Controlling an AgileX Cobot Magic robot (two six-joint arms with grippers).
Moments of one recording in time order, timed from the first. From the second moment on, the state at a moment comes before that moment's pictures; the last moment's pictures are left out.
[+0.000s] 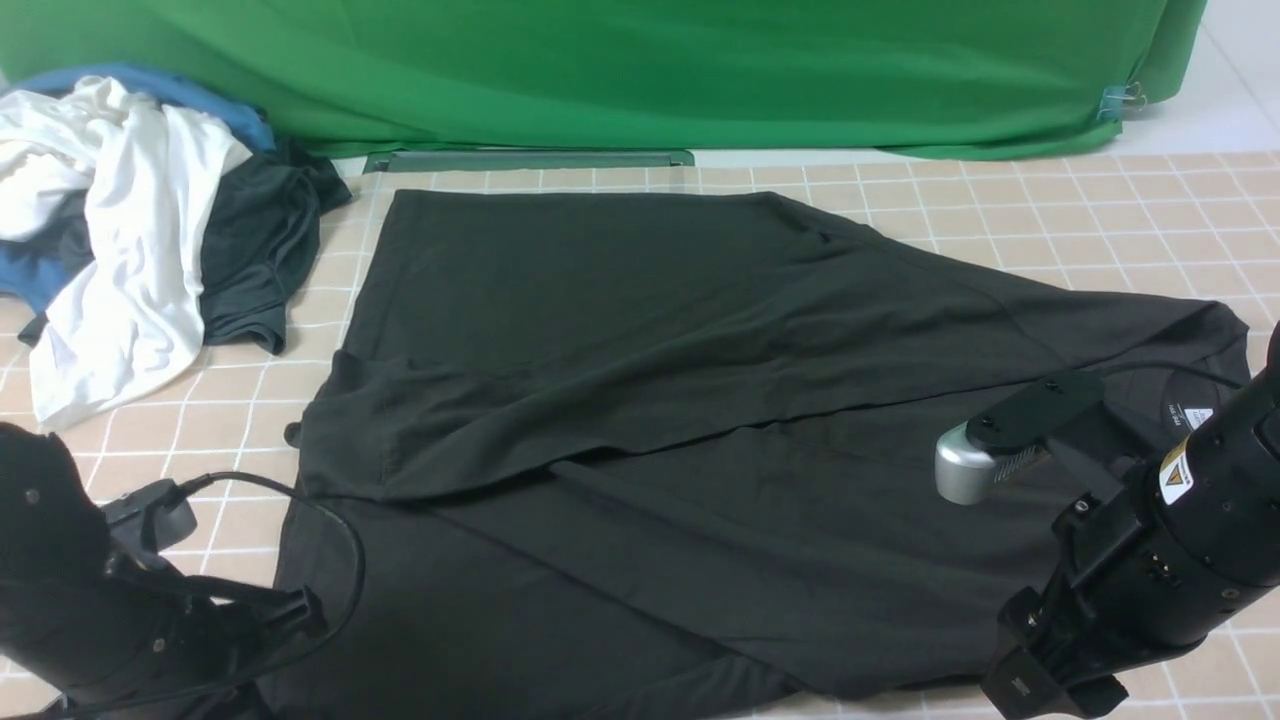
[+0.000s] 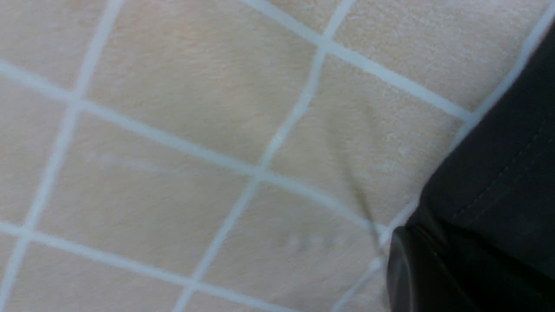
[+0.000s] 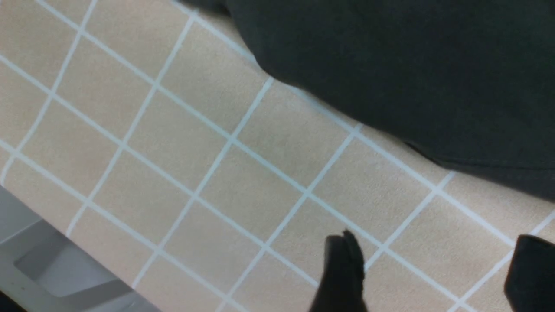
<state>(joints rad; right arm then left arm) 0.45 1.38 -0.82 0.24 0.98 -0.17 -0.05 1.40 -0.56 -0.21 0.73 -0.30</state>
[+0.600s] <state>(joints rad) 0.50 1.40 -0.82 0.22 0.95 -0.14 -0.05 1.40 -0.62 -0.23 0.76 -0.26</state>
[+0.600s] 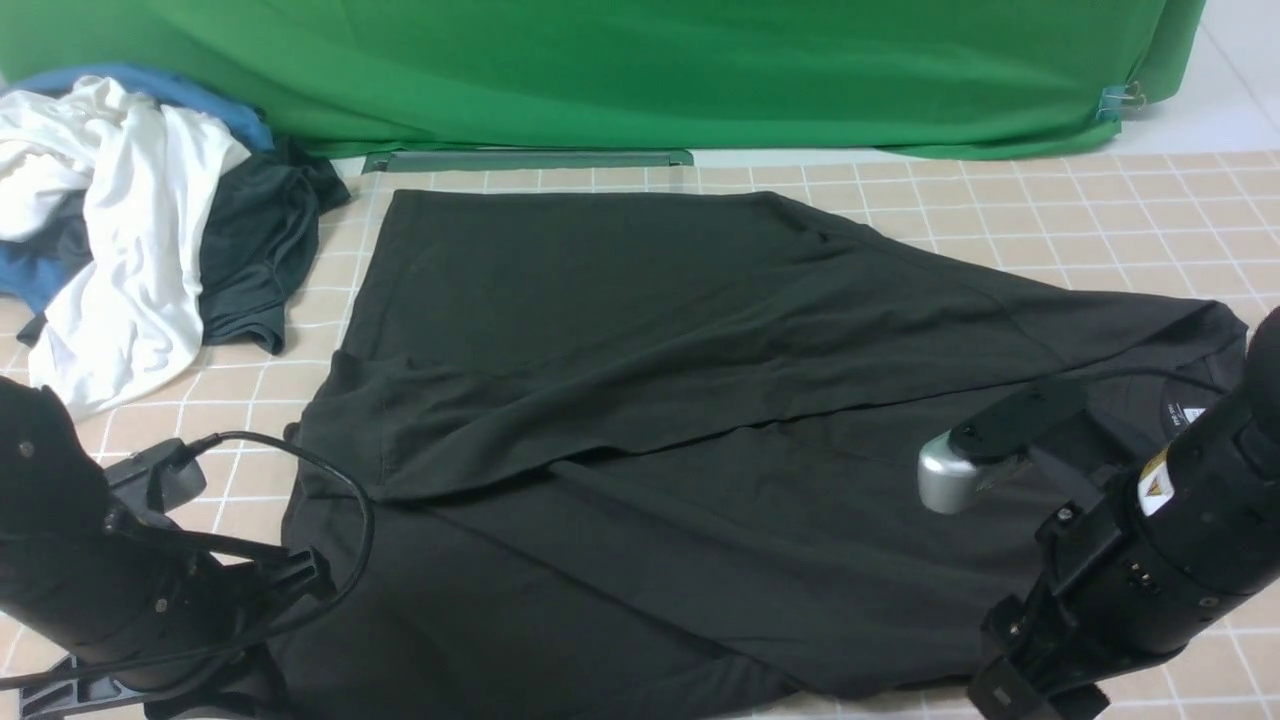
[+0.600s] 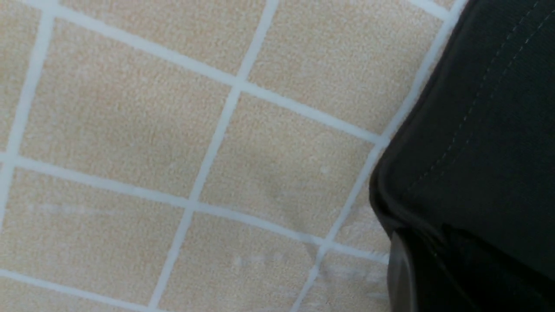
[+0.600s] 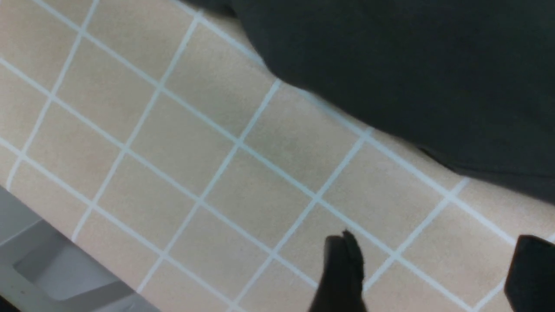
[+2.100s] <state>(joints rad) 0.67 1.30 -0.59 -0.06 1.04 0.12 -0.05 1.22 -0.72 -0.21 1.07 -0.20</state>
